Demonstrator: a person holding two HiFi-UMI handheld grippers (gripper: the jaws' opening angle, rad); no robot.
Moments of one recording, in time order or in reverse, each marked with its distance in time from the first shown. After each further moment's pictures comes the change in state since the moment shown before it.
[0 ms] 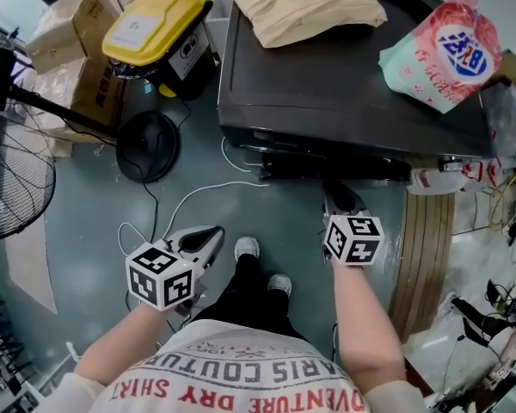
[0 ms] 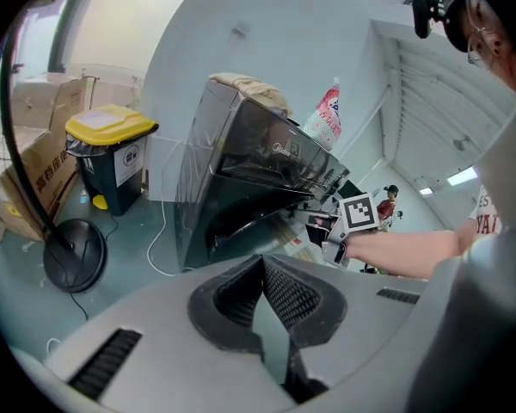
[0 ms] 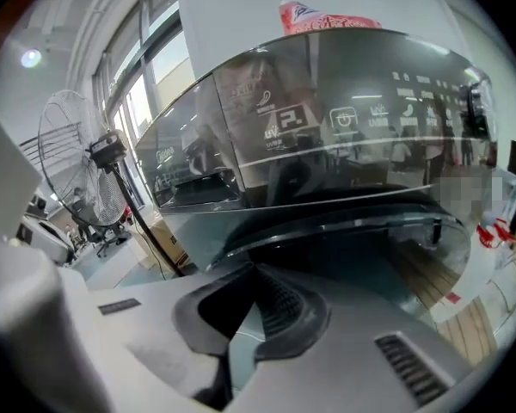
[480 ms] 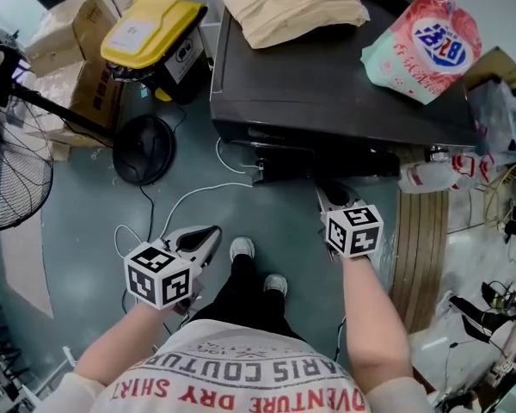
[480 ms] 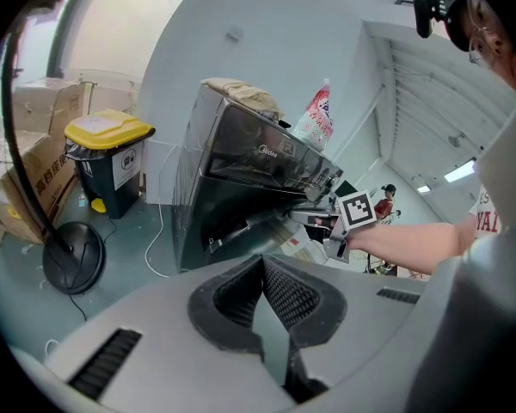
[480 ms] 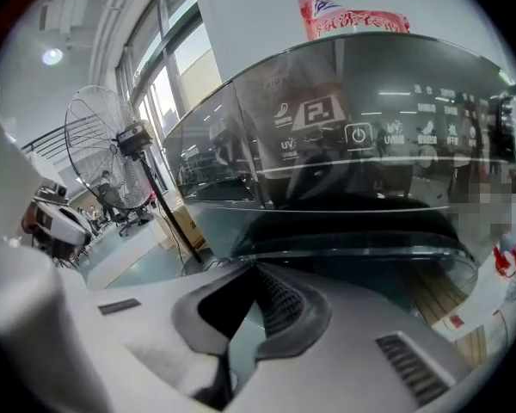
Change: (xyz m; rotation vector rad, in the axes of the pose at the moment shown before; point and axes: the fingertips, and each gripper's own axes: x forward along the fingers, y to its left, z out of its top) left arm -0.007 -0.021 -0.004 0.017 -0.018 -0.004; right arm -0.017 0.006 0.000 -0.121 0.072 0.124
